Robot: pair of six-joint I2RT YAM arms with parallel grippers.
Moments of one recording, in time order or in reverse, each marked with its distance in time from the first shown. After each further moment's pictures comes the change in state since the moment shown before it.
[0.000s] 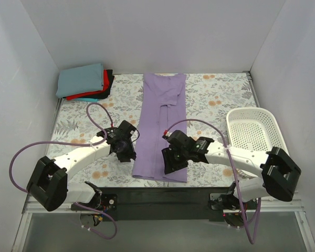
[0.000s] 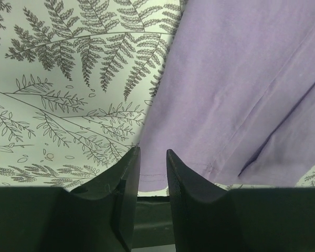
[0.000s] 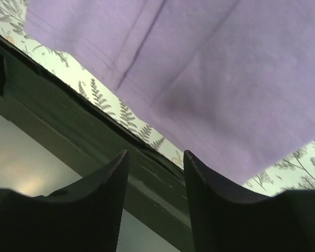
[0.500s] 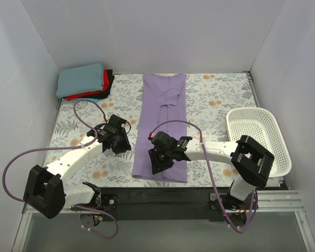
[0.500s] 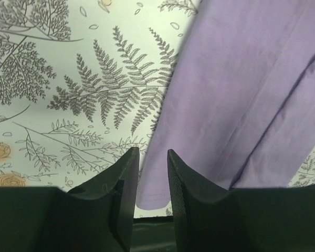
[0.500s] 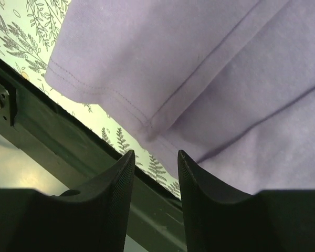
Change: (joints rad) left arm 0.127 -0.068 0.024 0.052 -0.026 0.121; right arm 0.077 0.293 0.138 0.152 -0.003 0.048
